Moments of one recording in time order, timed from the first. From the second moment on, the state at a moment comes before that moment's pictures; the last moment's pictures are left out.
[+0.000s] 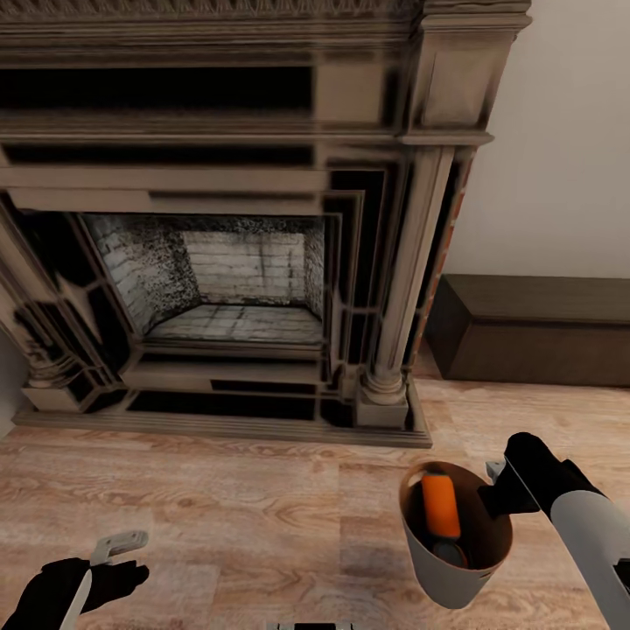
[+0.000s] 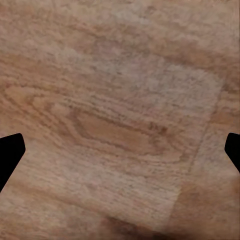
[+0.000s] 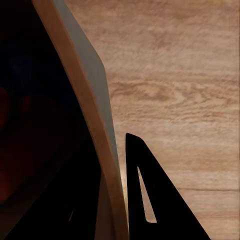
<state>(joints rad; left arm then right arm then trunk) -0.24 0.18 0.27 -1.04 0.01 0.80 -0.12 -0.85 -0.31 0.01 -0.44 0.43 1.04 0.57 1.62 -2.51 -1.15</state>
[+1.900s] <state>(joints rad) -0.24 0.18 0.27 -1.01 0.01 0.78 -0.12 -0.85 -0.31 0.01 -0.44 0.42 1.04 0.57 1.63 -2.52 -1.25</state>
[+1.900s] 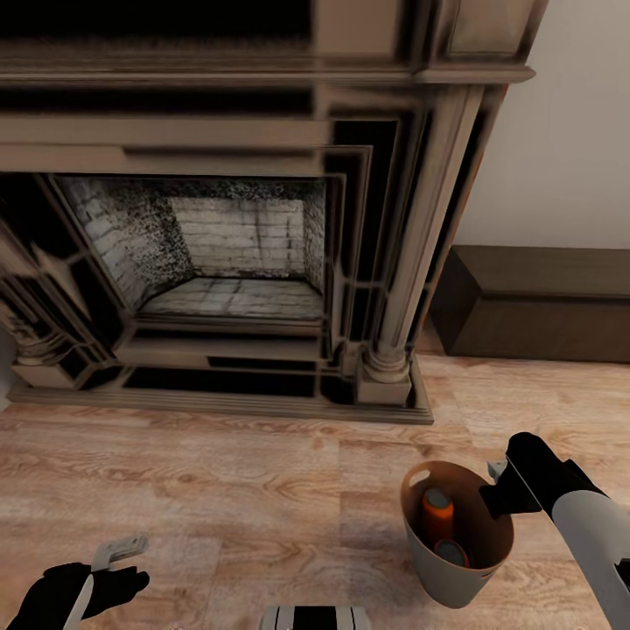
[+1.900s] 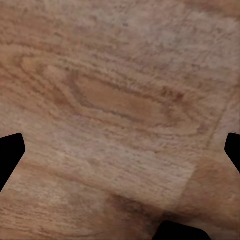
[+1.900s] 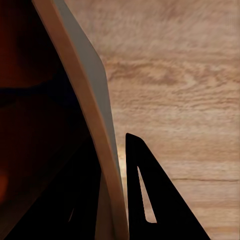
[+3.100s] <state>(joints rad) -0.24 0.17 0.27 -1.00 0.01 0.76 -0.12 -0.86 -0.34 0.01 -0.44 0.37 1.05 0.59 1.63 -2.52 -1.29</state>
